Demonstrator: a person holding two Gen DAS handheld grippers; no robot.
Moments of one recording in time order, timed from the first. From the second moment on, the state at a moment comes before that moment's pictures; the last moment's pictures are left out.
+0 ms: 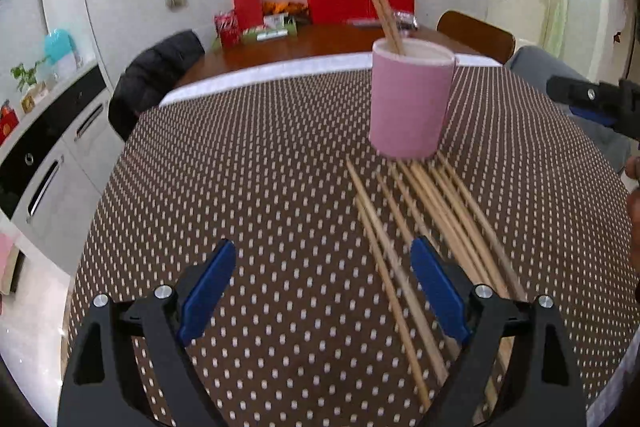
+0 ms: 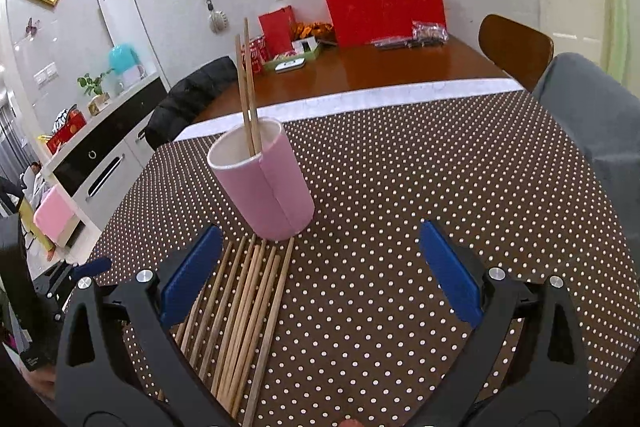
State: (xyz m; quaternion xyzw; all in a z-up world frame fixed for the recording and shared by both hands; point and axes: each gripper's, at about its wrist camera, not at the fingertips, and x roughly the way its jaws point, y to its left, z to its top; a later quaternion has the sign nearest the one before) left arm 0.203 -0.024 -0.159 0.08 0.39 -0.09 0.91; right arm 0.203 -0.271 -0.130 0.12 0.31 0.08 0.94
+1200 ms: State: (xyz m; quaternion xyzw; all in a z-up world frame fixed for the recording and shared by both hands) left arm 0.200 -0.018 -0.211 0.06 0.44 -0.09 0.89; right arm 0.205 -0.191 -0.203 -0.09 0.50 0.15 0.85
